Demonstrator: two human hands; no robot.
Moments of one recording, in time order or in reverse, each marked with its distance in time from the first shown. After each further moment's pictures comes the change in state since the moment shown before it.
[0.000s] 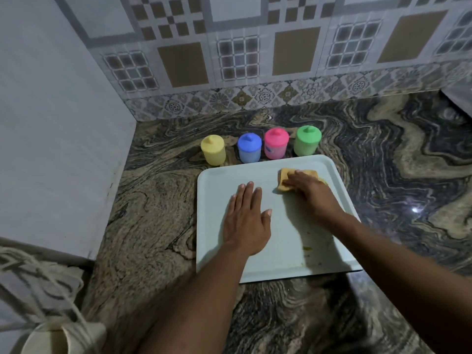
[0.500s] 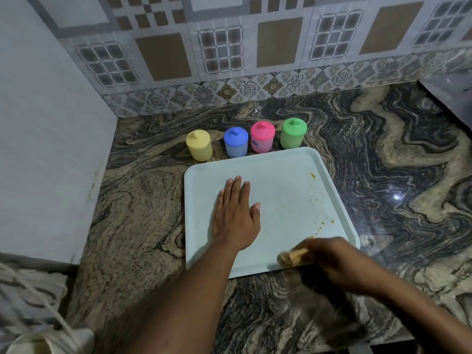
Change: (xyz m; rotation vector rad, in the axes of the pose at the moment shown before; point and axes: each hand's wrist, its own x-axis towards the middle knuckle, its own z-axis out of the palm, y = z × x) left_hand 0.000 -0.001 0.004 -0.020 0.025 0.006; right_hand -0.141 -0.035 -0.036 0.229 -0.325 0.052
